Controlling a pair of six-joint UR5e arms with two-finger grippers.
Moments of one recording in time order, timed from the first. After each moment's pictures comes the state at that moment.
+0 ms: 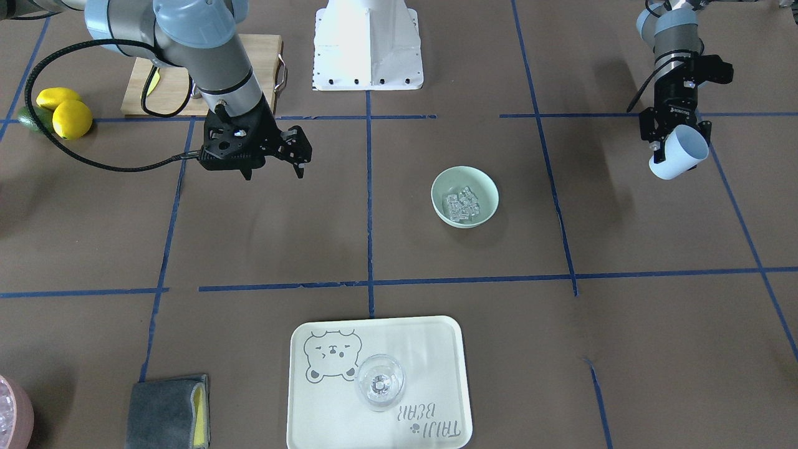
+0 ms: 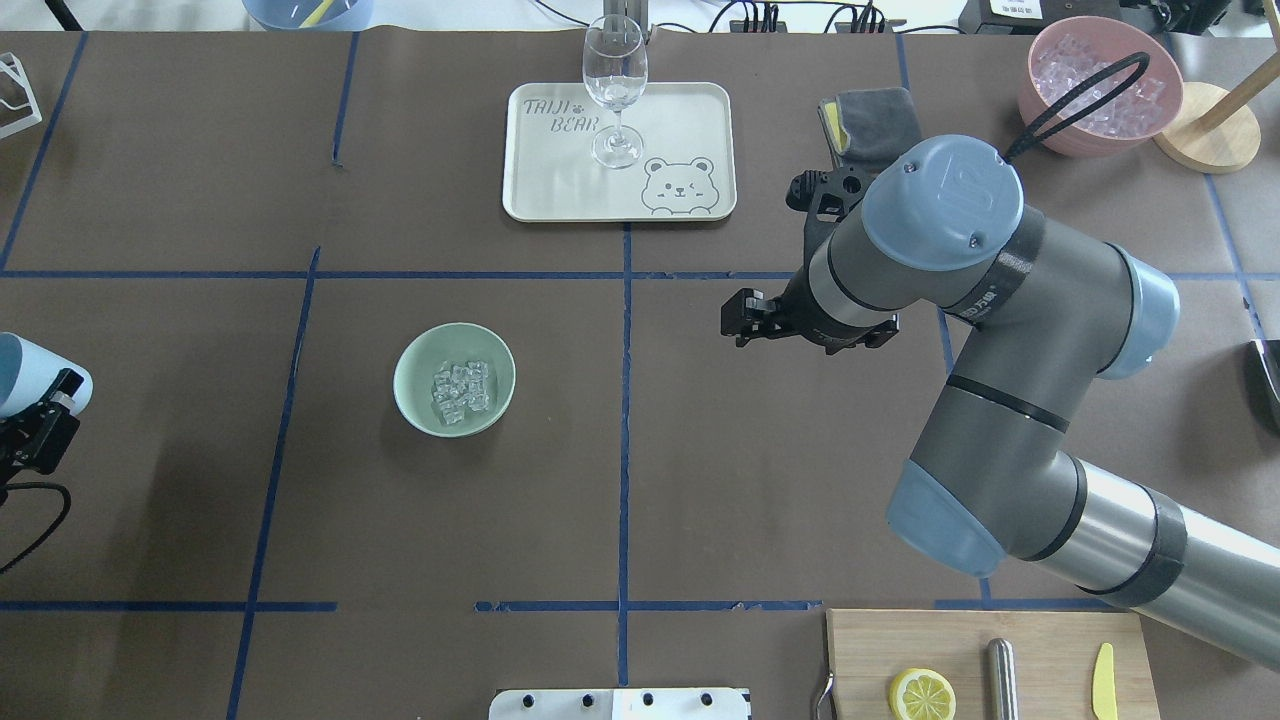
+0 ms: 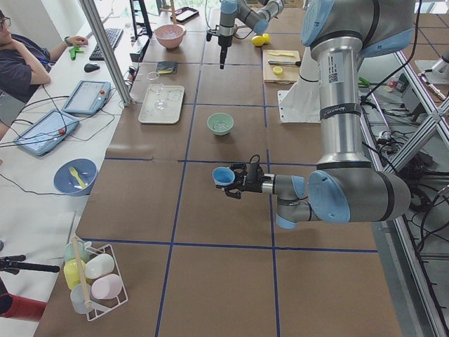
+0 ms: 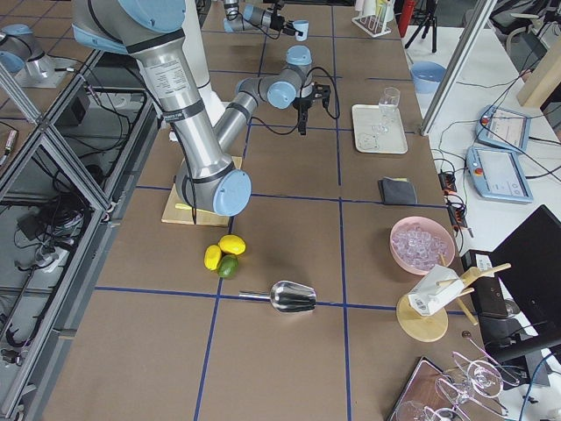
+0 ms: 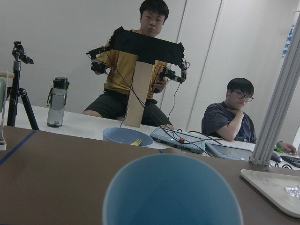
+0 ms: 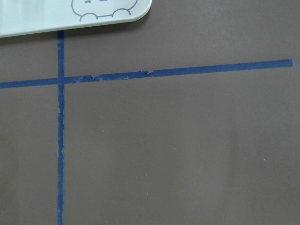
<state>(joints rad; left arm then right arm) -0.17 -1.31 -1.39 -3.49 -0.44 -0.91 0.63 -1.07 1.91 -1.58 1.93 1.21</state>
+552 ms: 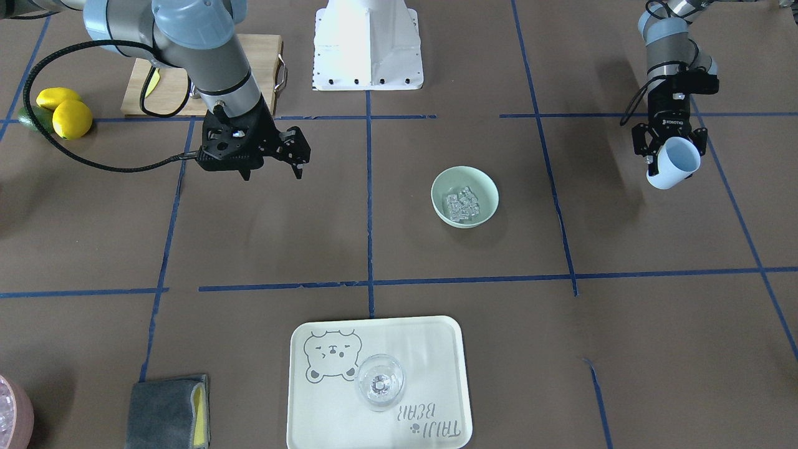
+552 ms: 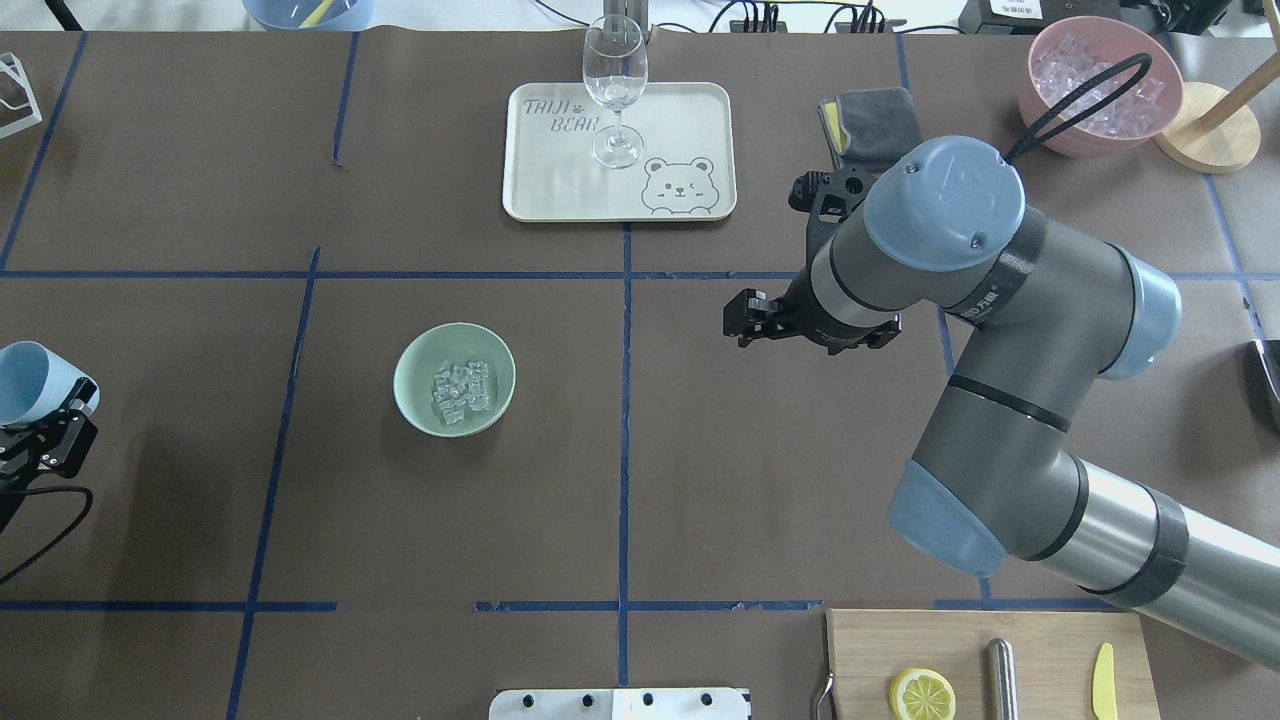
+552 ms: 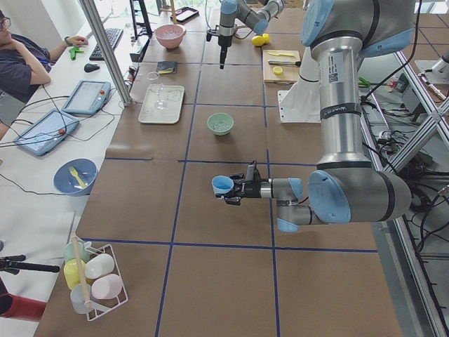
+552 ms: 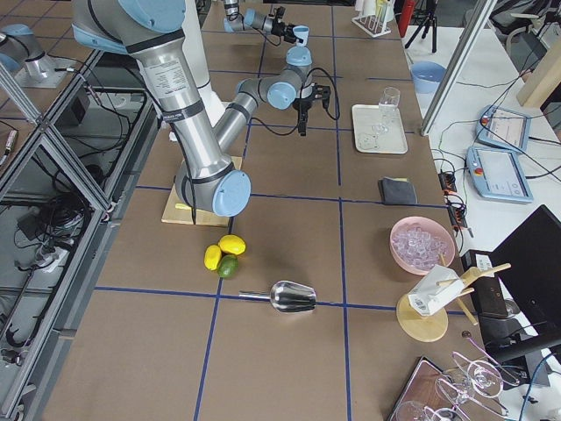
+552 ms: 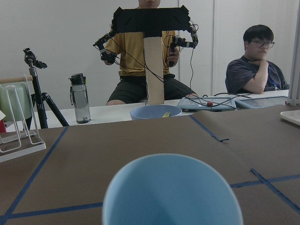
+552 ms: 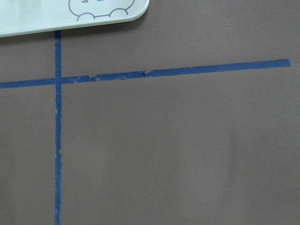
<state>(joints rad) -0.17 -1.32 -1.38 -3.35 -0.45 -1.00 0.63 -1.08 1.91 -1.58 1.93 1.21</state>
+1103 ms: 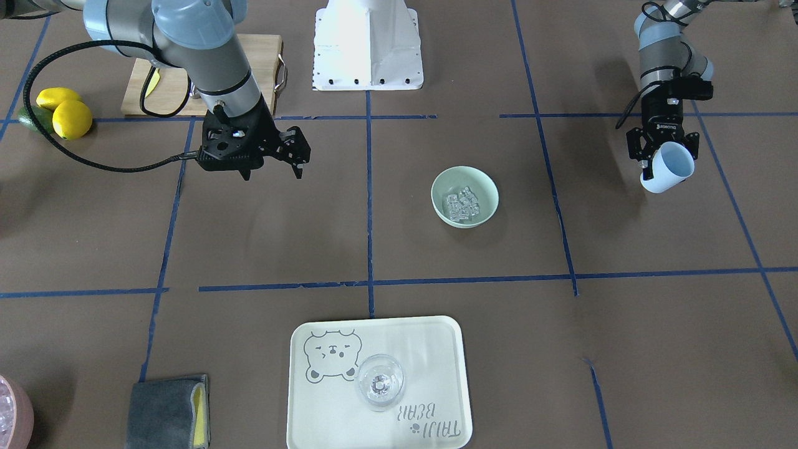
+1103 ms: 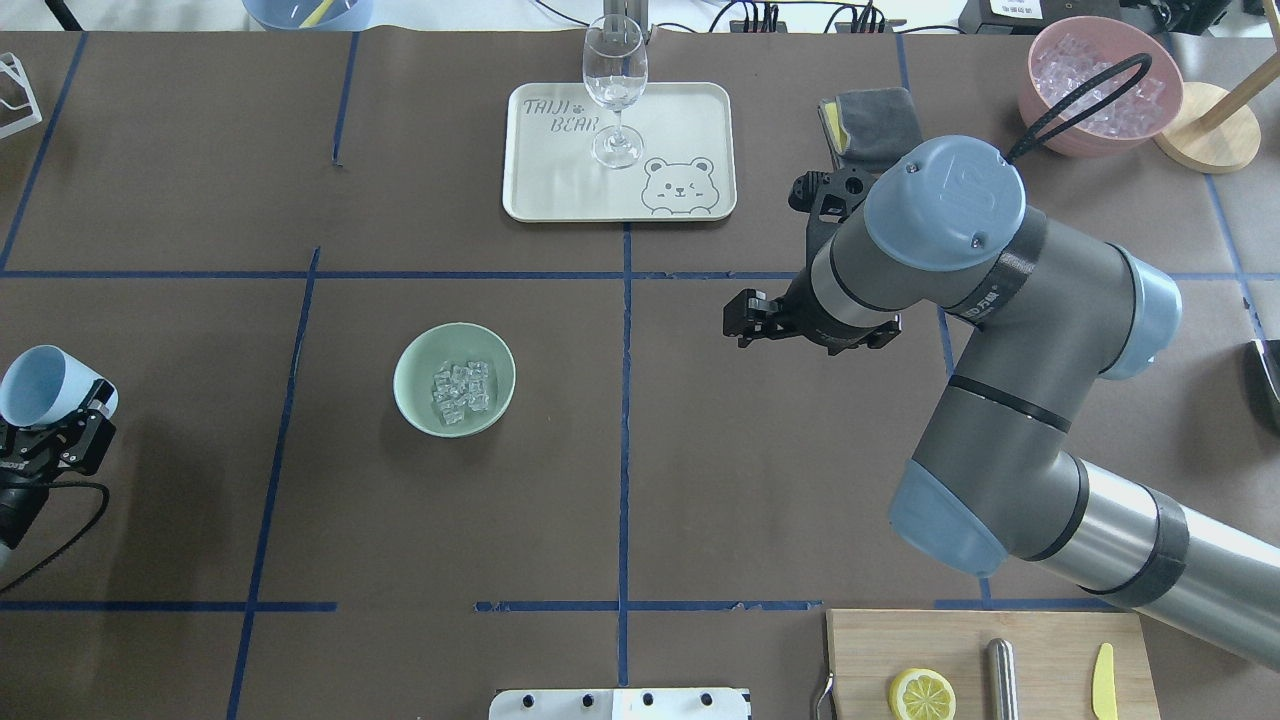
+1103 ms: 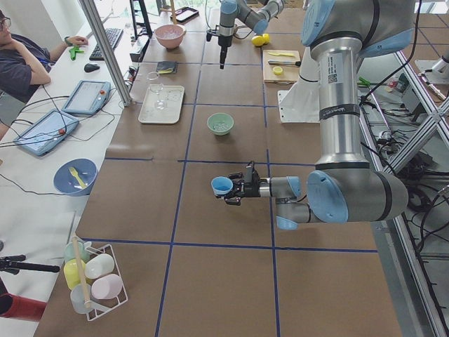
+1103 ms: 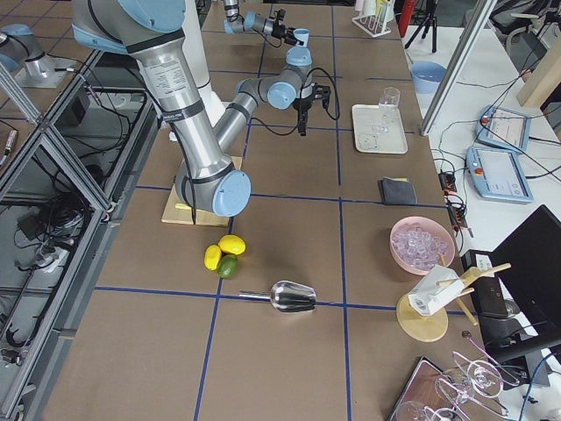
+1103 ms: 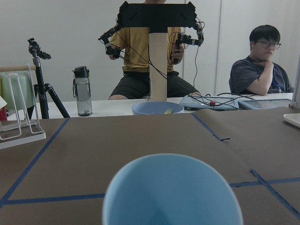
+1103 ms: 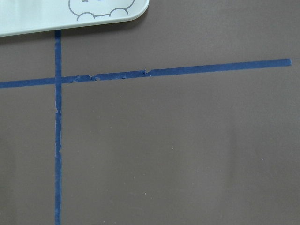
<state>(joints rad) -0.17 -1.33 -1.38 -3.26 -0.46 -1.08 0.63 -1.08 1.91 -1.58 1.93 1.21</state>
